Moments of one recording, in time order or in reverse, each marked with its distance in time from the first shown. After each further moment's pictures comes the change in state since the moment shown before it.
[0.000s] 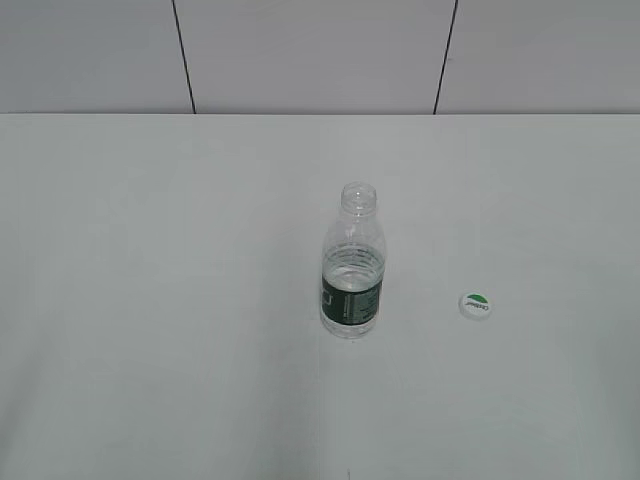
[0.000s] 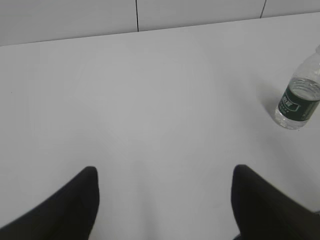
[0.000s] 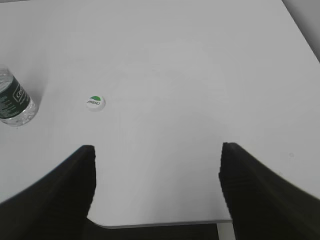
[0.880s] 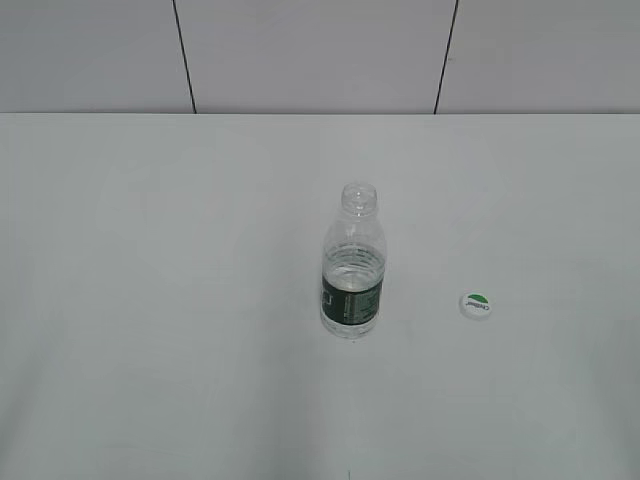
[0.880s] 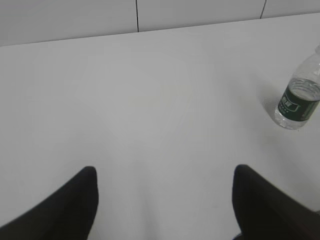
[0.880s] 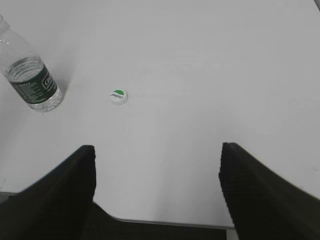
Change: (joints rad) left arm 0.000 0.000 -0.001 -0.001 -0.001 0.001; right arm 0.115 0.000 0.000 0.000 0.000 0.000
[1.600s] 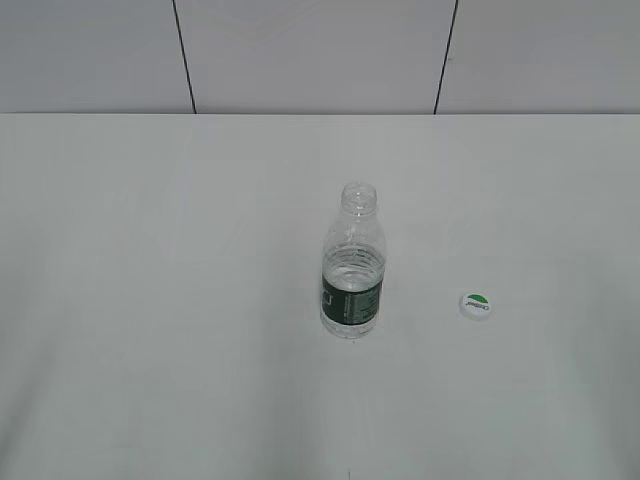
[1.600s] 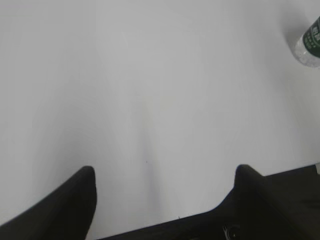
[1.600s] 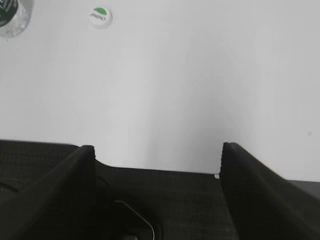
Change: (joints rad) left arm 0.000 0.350 -0.001 0.003 -0.007 0.000; right arm 0.000 0.357 -0.001 0.000 -0.005 -0.001
